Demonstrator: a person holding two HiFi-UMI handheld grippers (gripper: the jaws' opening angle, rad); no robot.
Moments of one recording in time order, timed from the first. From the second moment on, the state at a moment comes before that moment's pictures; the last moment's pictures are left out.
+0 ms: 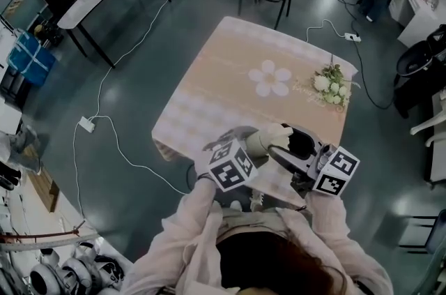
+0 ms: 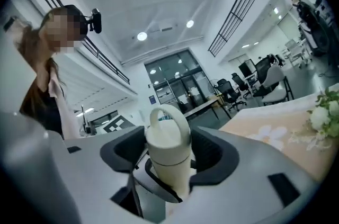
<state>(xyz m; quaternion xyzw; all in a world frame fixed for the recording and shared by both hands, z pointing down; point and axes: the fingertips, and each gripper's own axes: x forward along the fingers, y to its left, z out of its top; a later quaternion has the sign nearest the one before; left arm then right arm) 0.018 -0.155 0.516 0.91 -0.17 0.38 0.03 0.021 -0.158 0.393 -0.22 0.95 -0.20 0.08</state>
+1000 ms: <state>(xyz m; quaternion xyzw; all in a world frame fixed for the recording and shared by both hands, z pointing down) 0.028 -0.121 0.494 0.93 -0.03 0.35 0.03 0.010 -0.132 0.370 -0.12 0.99 -0.10 0.06</state>
